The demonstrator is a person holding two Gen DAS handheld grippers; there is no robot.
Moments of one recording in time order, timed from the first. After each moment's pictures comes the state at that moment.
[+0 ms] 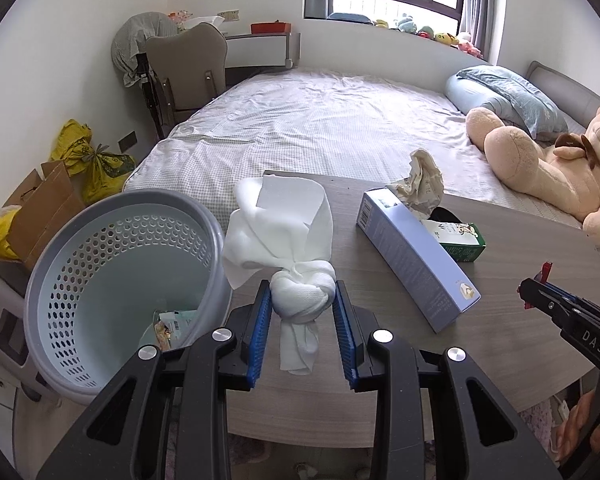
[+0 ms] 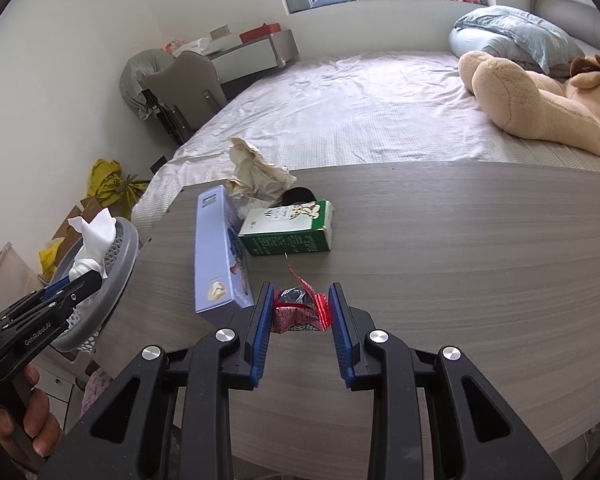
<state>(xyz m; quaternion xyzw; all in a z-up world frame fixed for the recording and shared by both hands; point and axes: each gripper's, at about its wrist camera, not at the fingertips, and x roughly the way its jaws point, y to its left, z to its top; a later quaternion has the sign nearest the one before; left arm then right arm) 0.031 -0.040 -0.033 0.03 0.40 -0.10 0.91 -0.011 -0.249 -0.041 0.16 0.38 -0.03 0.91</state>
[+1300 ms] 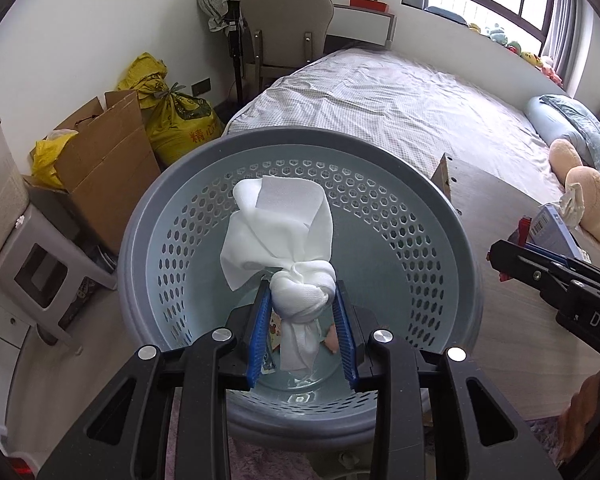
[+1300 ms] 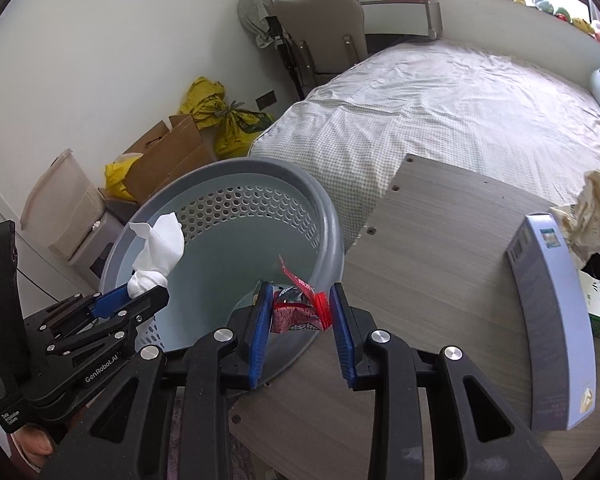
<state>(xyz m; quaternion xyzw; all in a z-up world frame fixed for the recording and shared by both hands) 0.075 0.135 -0.074 -0.03 0.45 0.01 0.89 0.121 -0.039 -0.049 0.07 0.43 0.15 0.89</state>
